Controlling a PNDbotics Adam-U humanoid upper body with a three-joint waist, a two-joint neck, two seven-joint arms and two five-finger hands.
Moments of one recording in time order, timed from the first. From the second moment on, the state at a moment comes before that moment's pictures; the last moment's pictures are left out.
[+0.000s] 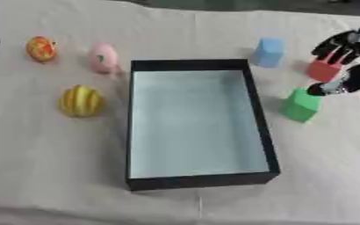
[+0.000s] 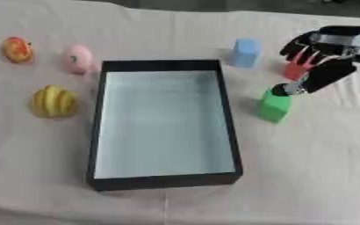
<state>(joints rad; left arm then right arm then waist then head) -0.26 0.49 -0.01 -1.98 0.36 0.08 0.52 -0.68 -0.98 0.46 -1.66 0.17 0.40 0.54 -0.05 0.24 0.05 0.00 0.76</state>
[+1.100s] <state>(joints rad) -0.26 0.49 -0.02 -1.98 0.36 0.09 0.51 -0.68 -0.90 0.50 -1.51 0.28 0.33 0.56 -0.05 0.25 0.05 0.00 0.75</state>
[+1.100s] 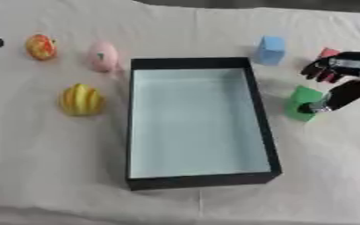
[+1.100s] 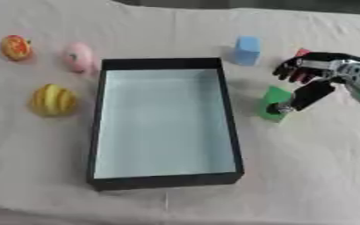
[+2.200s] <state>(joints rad) -0.26 0.49 -0.02 -1.98 0.36 0.09 0.50 -0.69 -0.86 0.51 -1.48 0.28 0.33 0.49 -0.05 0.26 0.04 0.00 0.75</state>
